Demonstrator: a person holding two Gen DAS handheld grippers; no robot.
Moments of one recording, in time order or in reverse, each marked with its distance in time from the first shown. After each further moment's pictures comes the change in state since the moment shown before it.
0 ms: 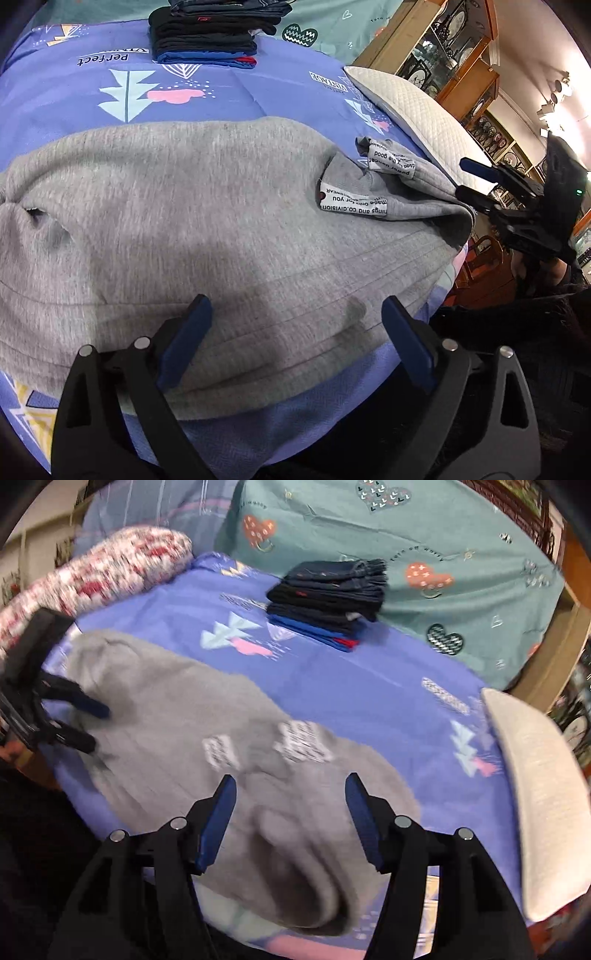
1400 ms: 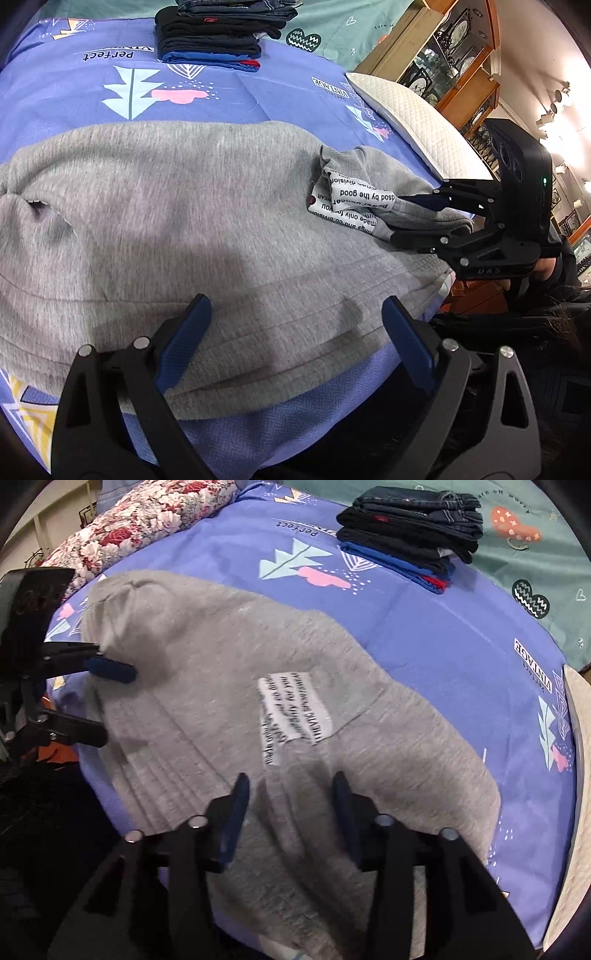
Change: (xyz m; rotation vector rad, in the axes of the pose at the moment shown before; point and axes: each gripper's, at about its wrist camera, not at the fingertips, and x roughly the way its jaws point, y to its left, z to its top) left arm -0.001 0.006 0.000 -0.026 -0.017 -0.019; right arm 0.068 0.056 0.033 -0.065 0.255 0.286
